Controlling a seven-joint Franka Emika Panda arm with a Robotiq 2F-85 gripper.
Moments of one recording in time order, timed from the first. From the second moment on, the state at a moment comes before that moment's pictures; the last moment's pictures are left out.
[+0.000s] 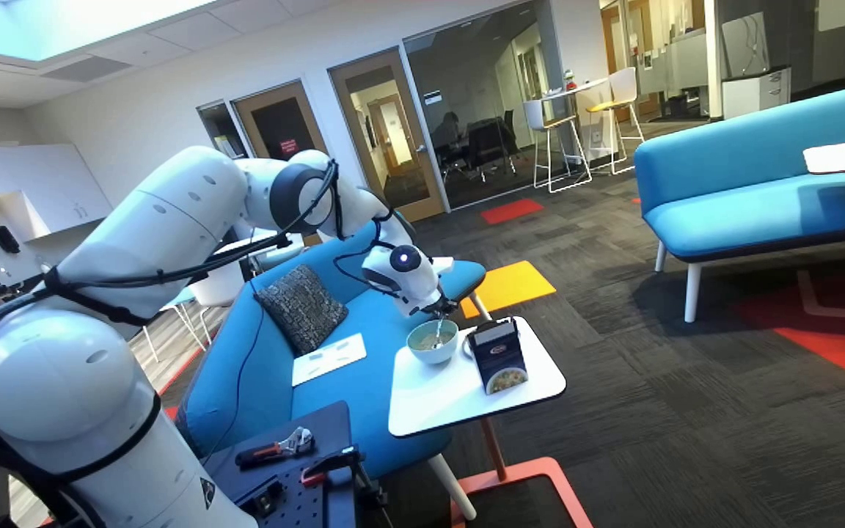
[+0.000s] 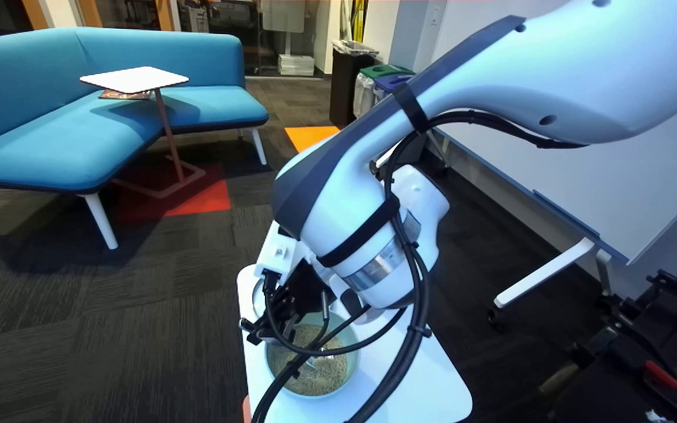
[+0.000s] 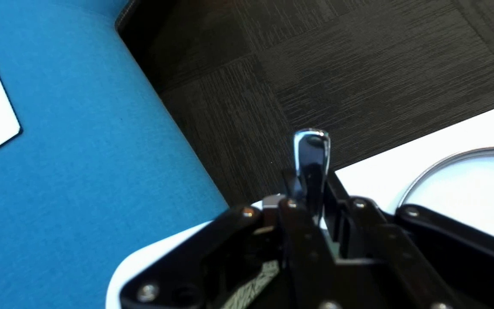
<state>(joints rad) 0.63 1.07 0.32 -1.50 1.58 3.13 1.31</state>
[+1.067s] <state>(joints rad) 0.49 1.06 0.34 -1.48 2.13 2.78 0.53</state>
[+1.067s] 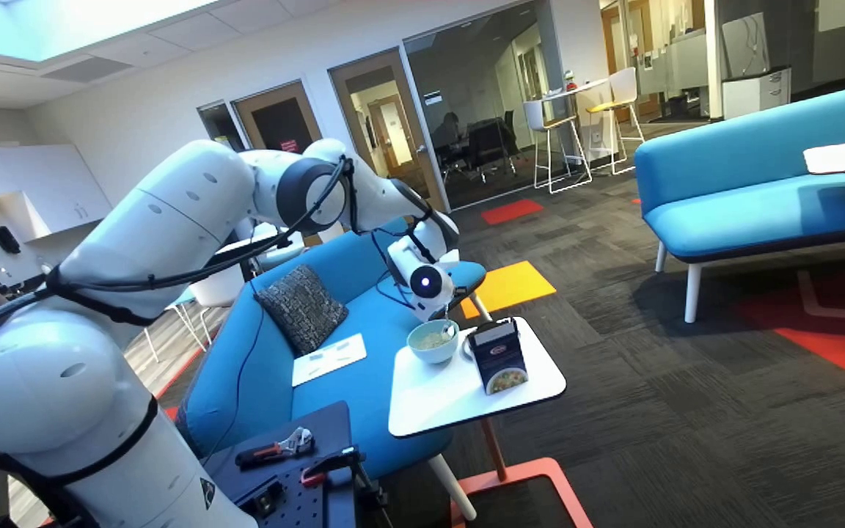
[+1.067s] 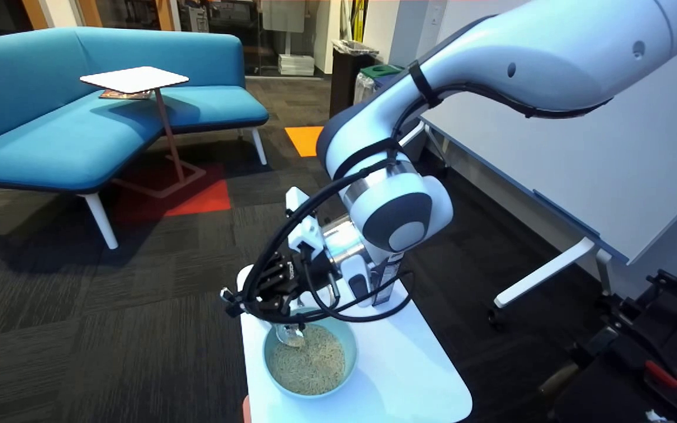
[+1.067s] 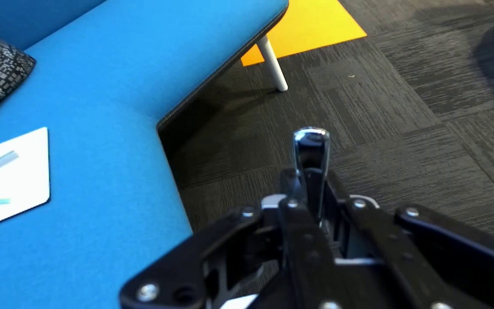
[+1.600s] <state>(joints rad) 0.36 1.05 0.34 -1.72 2.25 2.44 0.25</state>
